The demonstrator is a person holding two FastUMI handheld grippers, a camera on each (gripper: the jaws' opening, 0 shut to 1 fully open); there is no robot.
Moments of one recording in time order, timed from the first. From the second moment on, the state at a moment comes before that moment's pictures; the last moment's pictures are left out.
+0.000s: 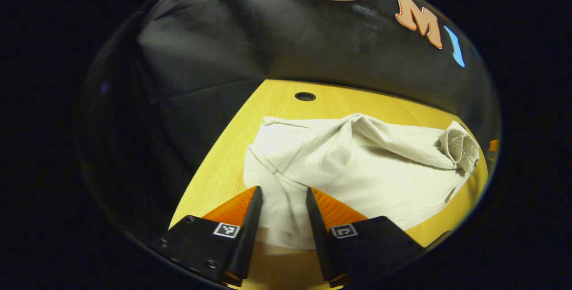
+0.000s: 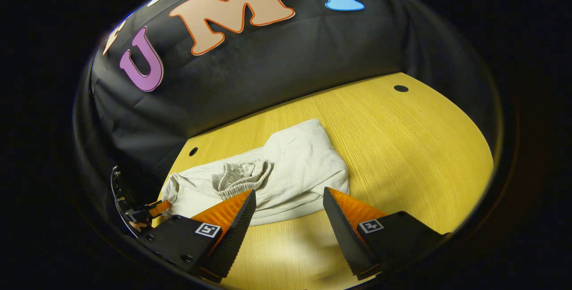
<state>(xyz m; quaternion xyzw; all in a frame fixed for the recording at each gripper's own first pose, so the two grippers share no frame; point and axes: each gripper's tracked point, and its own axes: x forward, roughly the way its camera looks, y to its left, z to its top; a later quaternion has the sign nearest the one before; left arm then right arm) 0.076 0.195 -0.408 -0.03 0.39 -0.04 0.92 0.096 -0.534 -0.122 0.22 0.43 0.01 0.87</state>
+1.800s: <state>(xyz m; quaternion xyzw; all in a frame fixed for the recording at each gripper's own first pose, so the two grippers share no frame) 0.135 -0.065 -0.190 -0.12 0.21 -0.19 0.95 0.052 -0.631 -0.111 0.22 0.43 0.08 0.87</state>
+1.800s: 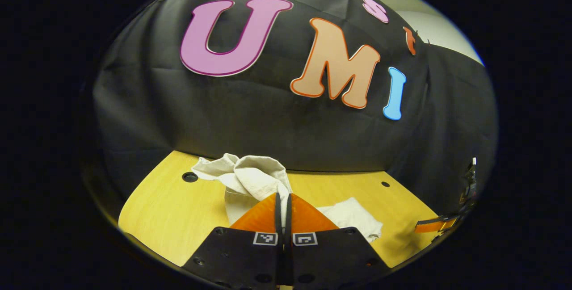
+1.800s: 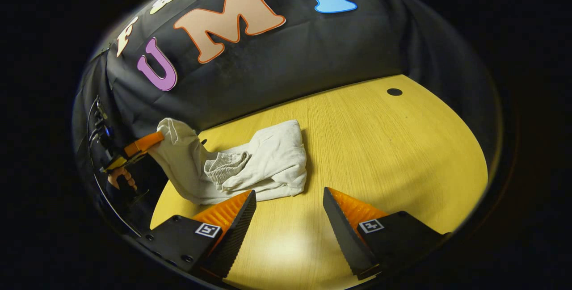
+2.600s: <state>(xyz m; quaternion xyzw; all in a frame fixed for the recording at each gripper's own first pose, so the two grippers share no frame) 0.105 -0.256 -0.226 -0.08 0.25 -0.31 0.91 0.013 -0.699 -0.122 0.24 0.43 0.05 0.87</state>
